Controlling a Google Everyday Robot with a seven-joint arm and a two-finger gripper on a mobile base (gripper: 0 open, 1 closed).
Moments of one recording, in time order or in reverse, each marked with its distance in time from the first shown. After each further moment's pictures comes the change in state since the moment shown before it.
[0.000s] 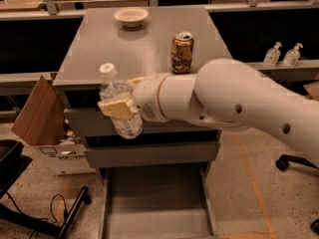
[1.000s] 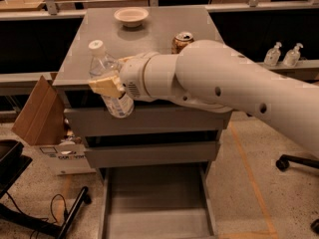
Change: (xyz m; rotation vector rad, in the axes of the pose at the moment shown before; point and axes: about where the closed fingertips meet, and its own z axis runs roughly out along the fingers) arm -0.049 -0.022 0.022 0.071 -0.055 -0.036
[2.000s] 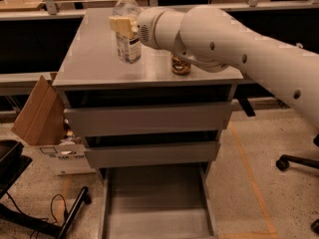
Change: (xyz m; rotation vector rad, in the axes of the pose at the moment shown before) arm -0.068 -0.152 0.024 0.219 -0.217 0.176
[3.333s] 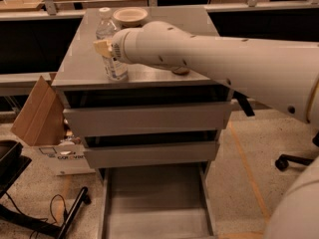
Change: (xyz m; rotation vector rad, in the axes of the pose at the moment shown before) arm 0.080 0.025 0.072 0.033 0.210 0.021
